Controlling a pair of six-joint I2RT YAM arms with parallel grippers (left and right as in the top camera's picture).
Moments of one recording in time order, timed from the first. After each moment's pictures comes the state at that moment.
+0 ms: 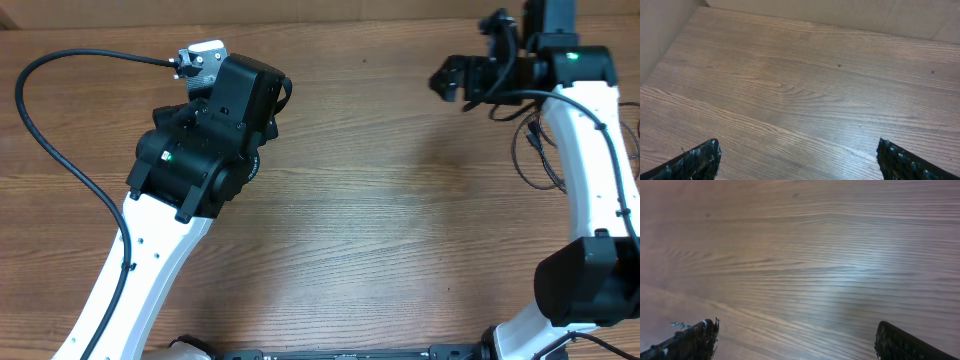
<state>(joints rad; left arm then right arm) -0.48 1.45 1.73 -1.21 -0.62 -0.57 0.01 1.81 1.77 -1.01 -0.38 0.03</state>
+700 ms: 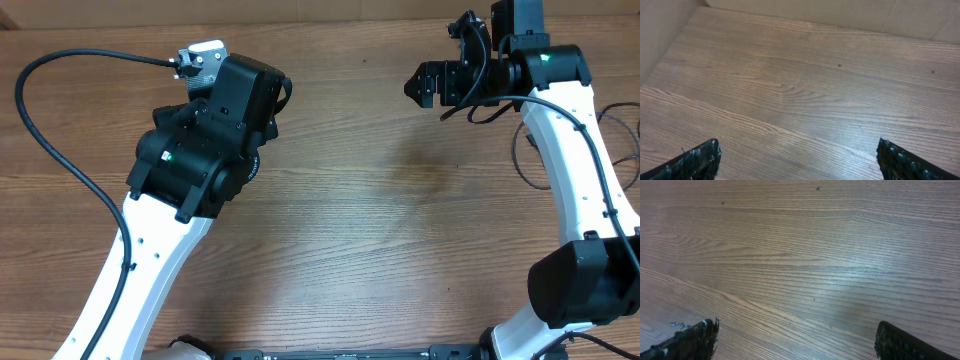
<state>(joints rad) -0.48 1.45 1.73 -1.21 -0.62 -0.57 0.07 1.81 1.77 -1.01 -0.38 0.02</state>
